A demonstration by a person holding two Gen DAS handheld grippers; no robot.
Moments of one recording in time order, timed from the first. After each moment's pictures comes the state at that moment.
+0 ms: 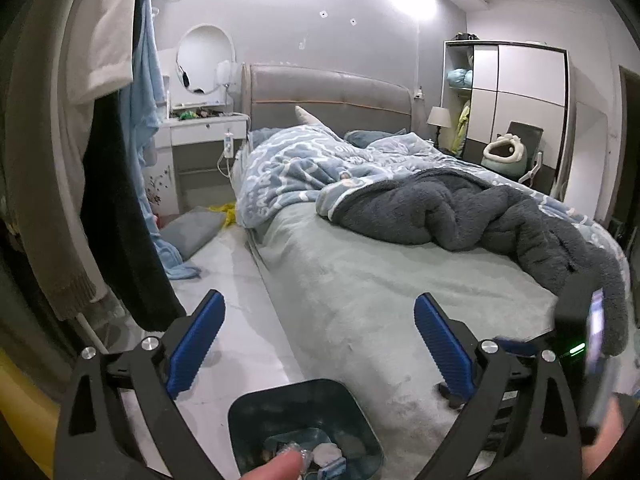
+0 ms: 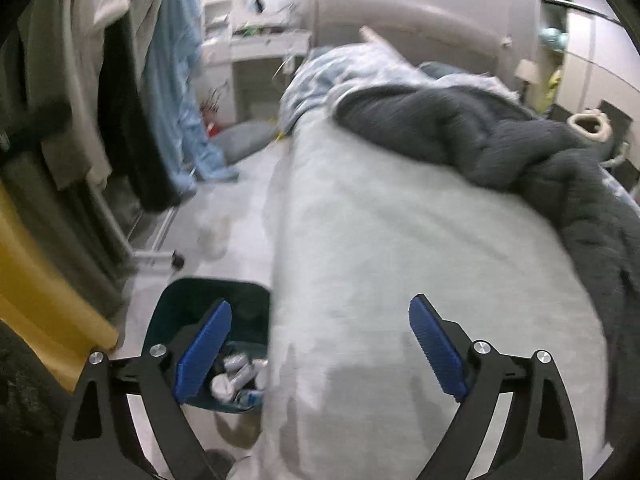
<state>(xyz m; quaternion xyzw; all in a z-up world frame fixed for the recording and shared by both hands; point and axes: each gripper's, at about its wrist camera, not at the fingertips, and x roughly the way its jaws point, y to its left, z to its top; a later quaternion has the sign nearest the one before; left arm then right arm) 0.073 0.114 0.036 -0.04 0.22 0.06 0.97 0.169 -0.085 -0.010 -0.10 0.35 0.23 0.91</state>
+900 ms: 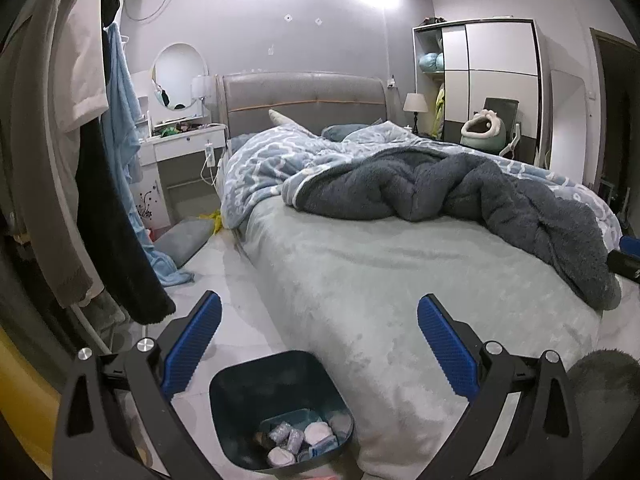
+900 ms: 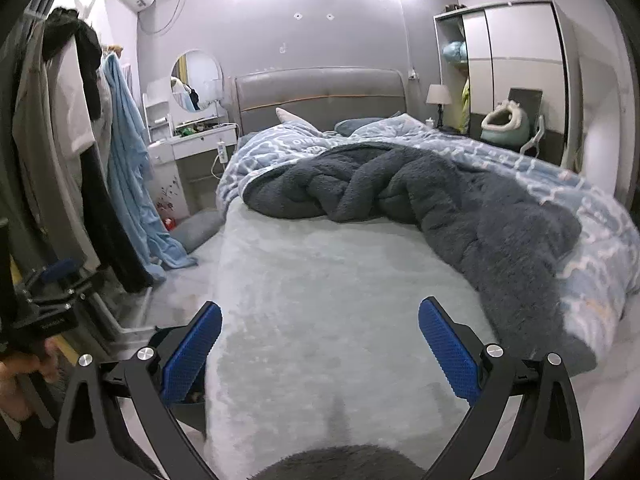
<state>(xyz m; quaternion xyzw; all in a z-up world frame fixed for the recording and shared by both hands) 0.025 0.035 0.020 0.01 0.23 0.04 0.97 0.052 -0.244 0.026 0.01 0.24 0.15 0.96</state>
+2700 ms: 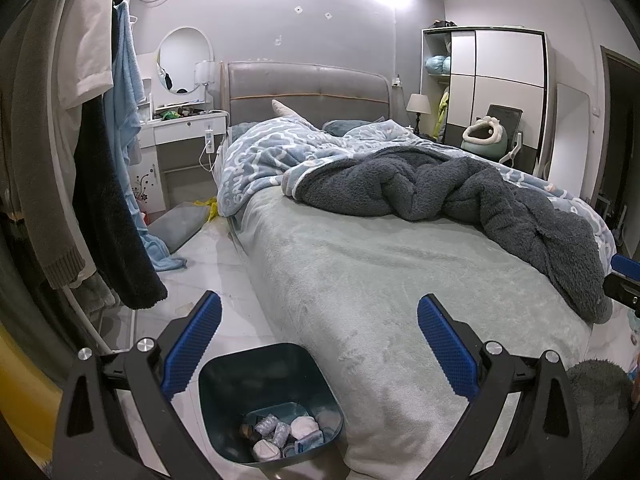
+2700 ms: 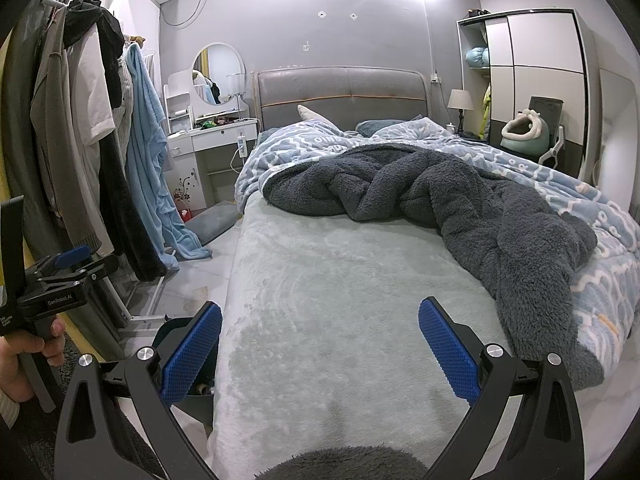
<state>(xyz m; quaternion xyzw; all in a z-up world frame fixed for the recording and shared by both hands) 0.024 0.046 0.020 -0.02 0.24 0.03 0.97 0.054 -0.238 0.014 0.00 0.24 0.19 0.95</state>
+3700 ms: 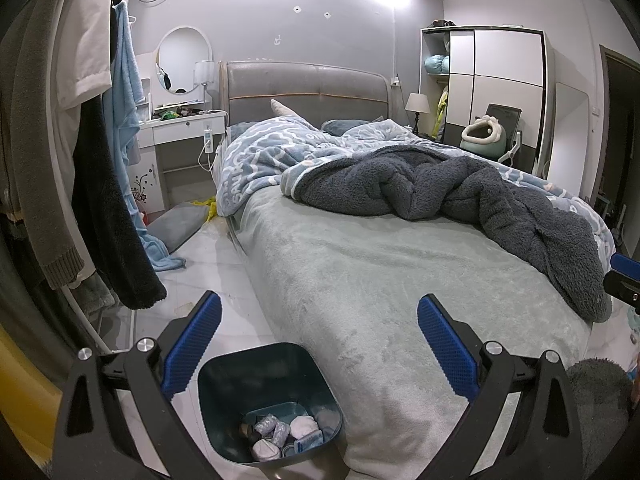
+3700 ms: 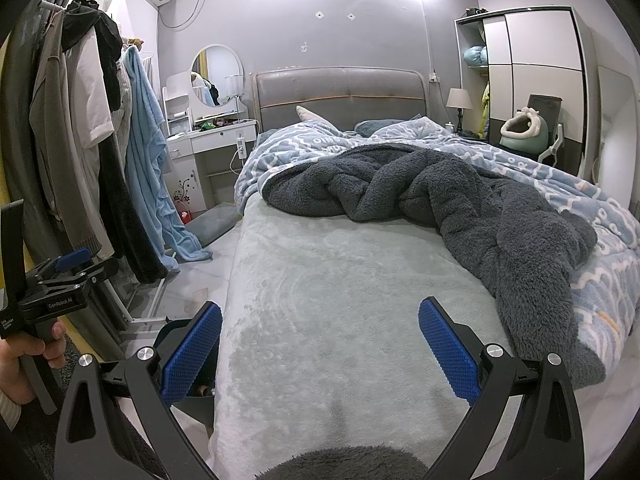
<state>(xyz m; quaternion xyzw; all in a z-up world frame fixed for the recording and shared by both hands) 0.025 0.045 0.020 -0.02 0.23 0.03 0.97 0.052 -0.240 0.016 0.00 0.24 0.18 0.95</state>
